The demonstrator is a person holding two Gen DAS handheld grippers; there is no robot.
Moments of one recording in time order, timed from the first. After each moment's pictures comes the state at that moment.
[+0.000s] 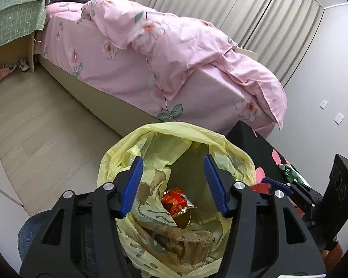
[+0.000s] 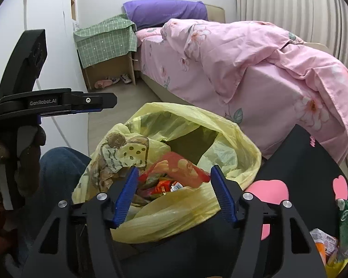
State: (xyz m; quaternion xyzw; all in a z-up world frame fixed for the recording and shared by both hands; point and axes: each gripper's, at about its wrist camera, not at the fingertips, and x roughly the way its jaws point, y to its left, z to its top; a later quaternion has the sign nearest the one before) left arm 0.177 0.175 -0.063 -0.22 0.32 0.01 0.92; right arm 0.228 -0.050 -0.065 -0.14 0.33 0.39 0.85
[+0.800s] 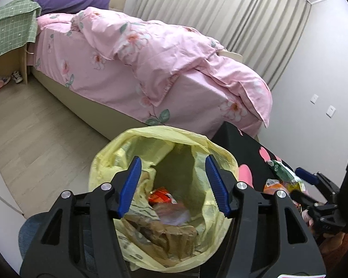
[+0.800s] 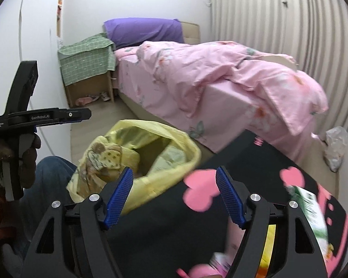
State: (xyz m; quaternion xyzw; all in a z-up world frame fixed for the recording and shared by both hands) left arm 0.164 0.148 -0.045 -0.20 0.31 -0.01 0.93; right arm 0.206 -0.147 -0.017 -0.13 0.29 0.31 0.90
